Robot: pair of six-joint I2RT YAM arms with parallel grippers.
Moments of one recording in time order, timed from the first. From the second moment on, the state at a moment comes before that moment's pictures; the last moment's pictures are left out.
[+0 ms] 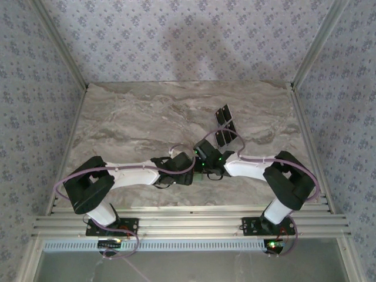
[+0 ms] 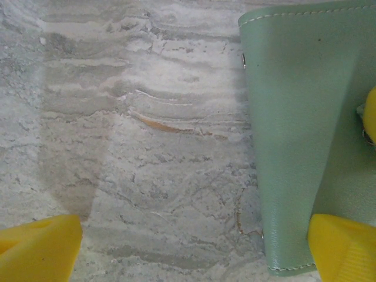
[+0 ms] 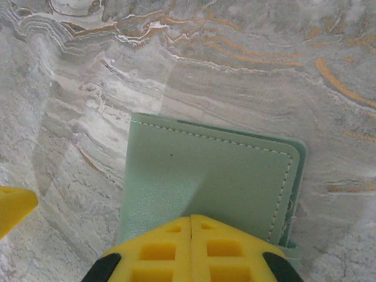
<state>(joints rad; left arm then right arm) -1.02 1.59 0.81 -0.40 -0.26 -0.75 0.84 1.62 0.79 -0.15 -0.02 0.77</state>
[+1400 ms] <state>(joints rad) -1.01 1.55 0.82 -0.51 -0.33 -0.77 0.92 1.61 0.86 -0.28 0.07 0.75</state>
